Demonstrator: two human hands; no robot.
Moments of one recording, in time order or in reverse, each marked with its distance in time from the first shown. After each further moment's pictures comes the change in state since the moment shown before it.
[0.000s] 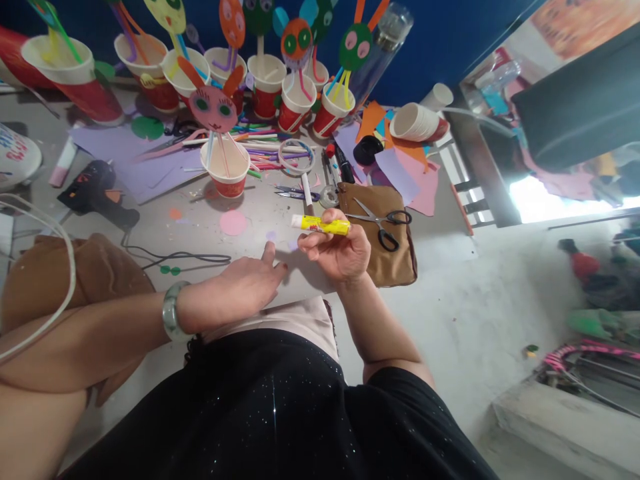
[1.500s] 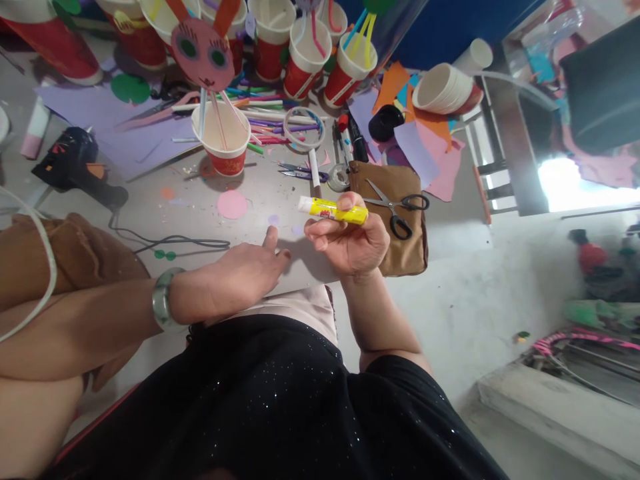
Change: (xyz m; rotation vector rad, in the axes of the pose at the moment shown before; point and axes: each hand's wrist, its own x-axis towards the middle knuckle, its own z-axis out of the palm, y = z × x) left_hand 0.011 -0.003 0.010 -0.059 0.007 -0.006; right_hand -0.009 0.008 -0.003 0.168 0.084 0.017
